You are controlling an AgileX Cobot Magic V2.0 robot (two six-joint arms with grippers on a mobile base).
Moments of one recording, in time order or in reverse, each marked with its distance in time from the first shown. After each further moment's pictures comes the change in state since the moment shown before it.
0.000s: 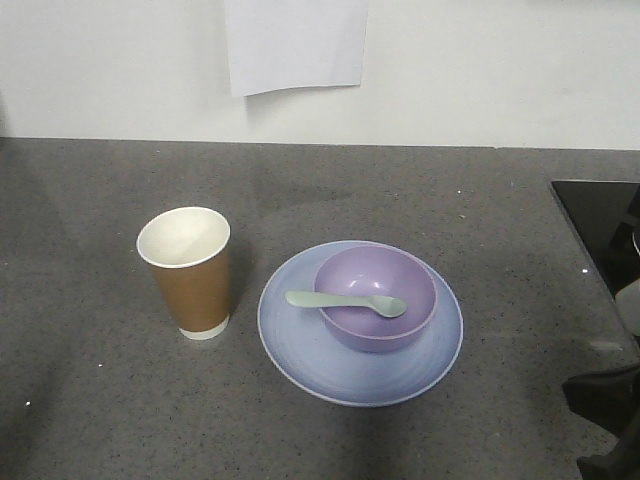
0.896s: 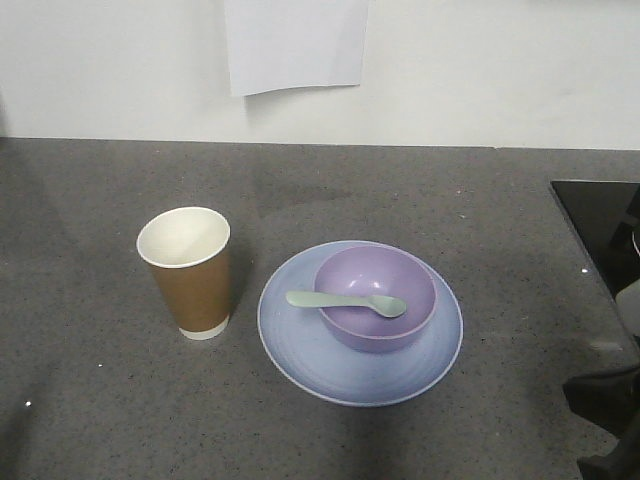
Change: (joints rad) left arm 0.000 -0.161 0.282 0.146 -0.277 -0.233; right arm -0.001 0.000 0.000 0.000 0.003 0.000
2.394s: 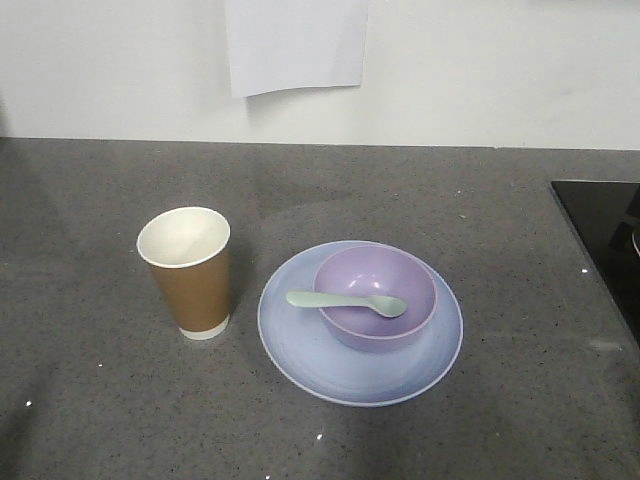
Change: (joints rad) left arm 0.000 0.000 0.003 0.000 0.000 0.000; right arm -0.313 -0.750 0.664 -0.215 -0.754 0.231
